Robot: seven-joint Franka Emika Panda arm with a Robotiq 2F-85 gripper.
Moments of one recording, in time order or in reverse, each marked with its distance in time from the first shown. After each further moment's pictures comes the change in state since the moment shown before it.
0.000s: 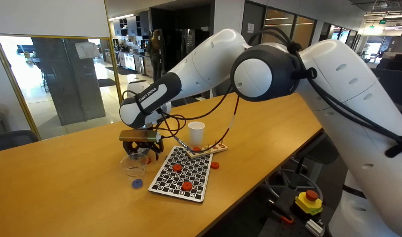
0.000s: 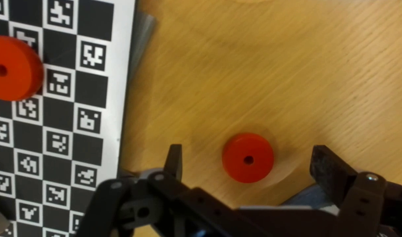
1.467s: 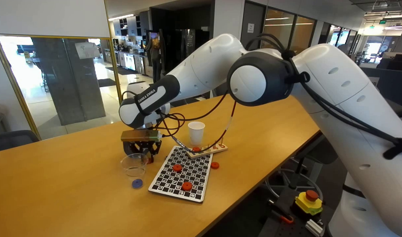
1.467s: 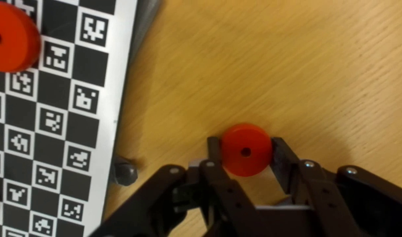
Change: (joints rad) arm -0.013 0.041 0.003 0.063 -0.005 -0.044 -0.067
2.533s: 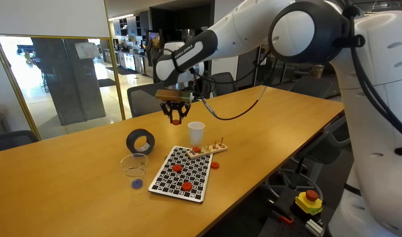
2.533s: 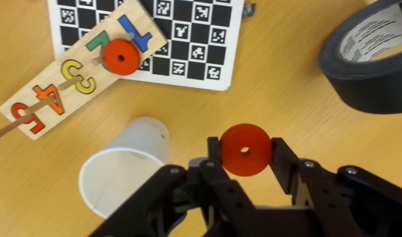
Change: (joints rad) arm -0.129 -0.349 -0.092 -0.232 -0.041 0.006 -0.052
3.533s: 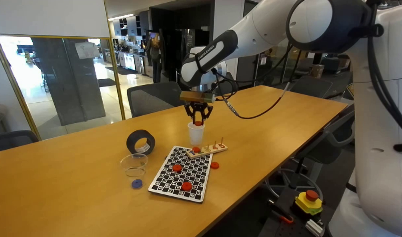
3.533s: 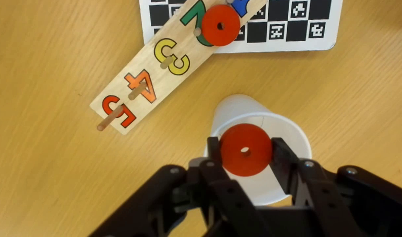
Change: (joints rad) arm -0.111 -0.102 -0.027 -0.190 0.000 0.044 0.002
